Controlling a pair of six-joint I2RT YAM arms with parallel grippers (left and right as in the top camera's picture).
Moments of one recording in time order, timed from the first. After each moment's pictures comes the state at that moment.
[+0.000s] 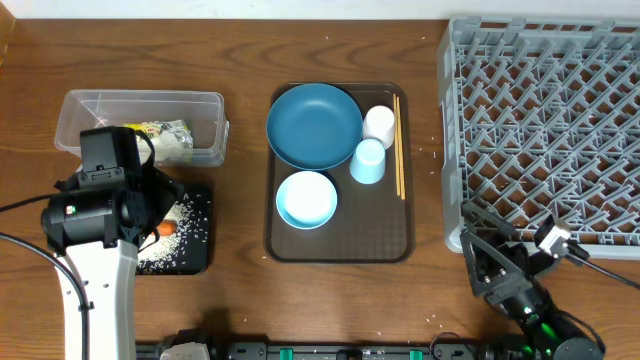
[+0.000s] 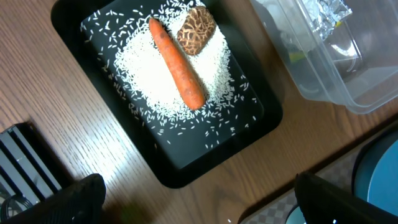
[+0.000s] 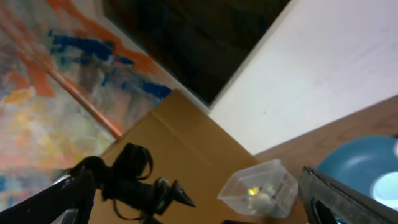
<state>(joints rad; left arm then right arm) 0.17 1.15 1.20 -1.29 -0.21 -0.83 -0.05 0.04 0.12 0.39 -0.70 1.26</state>
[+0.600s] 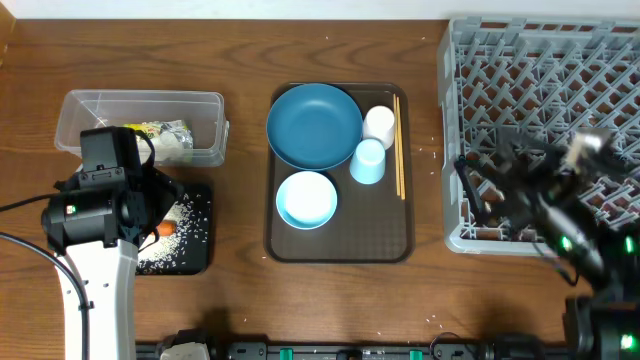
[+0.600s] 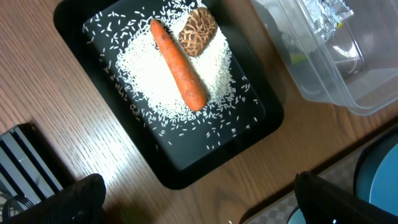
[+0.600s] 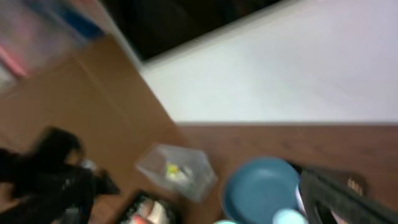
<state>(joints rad) 0.17 1.15 1.20 -1.28 -0.21 -0.83 -0.01 0.72 0.97 -0.27 -0.71 0.52</state>
